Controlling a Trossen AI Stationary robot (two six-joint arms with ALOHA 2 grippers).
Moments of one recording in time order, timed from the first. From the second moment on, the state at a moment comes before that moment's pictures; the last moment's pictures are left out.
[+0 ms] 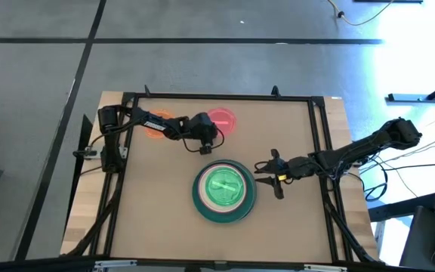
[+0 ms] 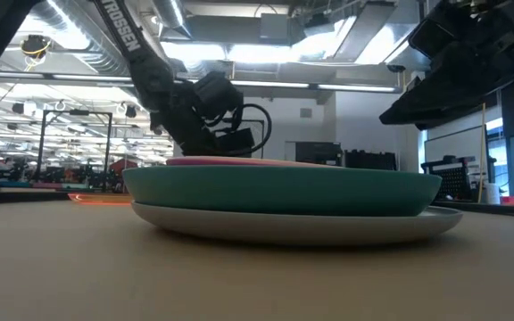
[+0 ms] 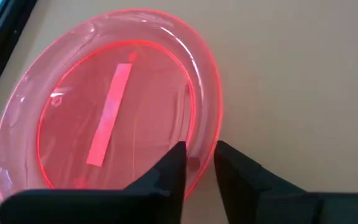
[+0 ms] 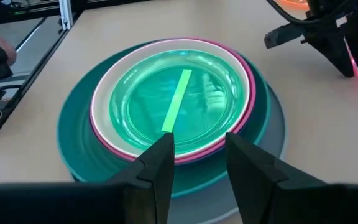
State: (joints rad) left arm 0.36 1.91 0.90 0.21 -0.08 0.32; right arm 0.30 1.07 0.36 0.26 0.18 0.26
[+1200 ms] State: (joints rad) left arm -0.16 1.61 0.90 0.19 -0.18 0.03; right arm 0.30 1.07 0.36 0.24 0.18 0.31
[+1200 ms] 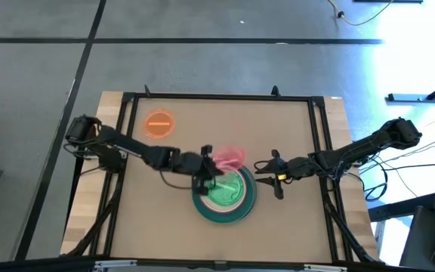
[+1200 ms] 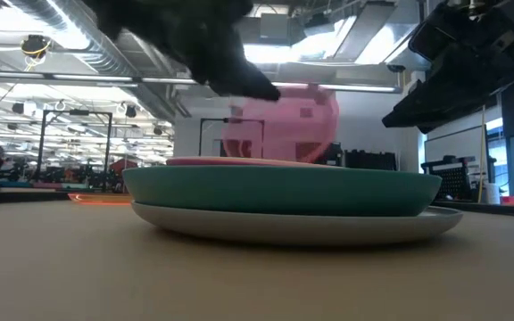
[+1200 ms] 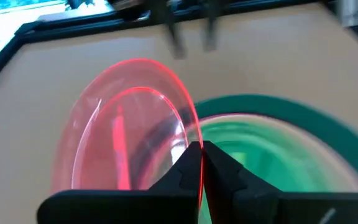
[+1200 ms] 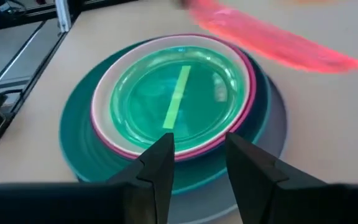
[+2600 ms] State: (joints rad) left arm -0.35 1.70 0.90 0.17 -0.21 -0.04; right arm 0.30 1.07 0.36 0.20 0.25 0.35
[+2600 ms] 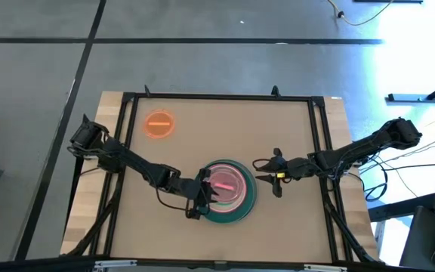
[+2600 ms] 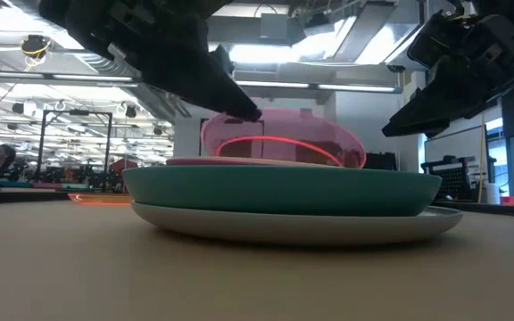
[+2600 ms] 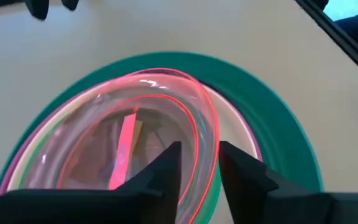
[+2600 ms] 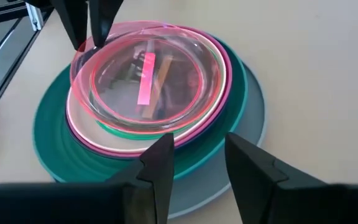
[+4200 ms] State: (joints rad) left arm 0.04 1.44 0.90 -0.81 -0.63 -0.38; right arm 0.30 1.07 0.36 0.13 0.25 0.40
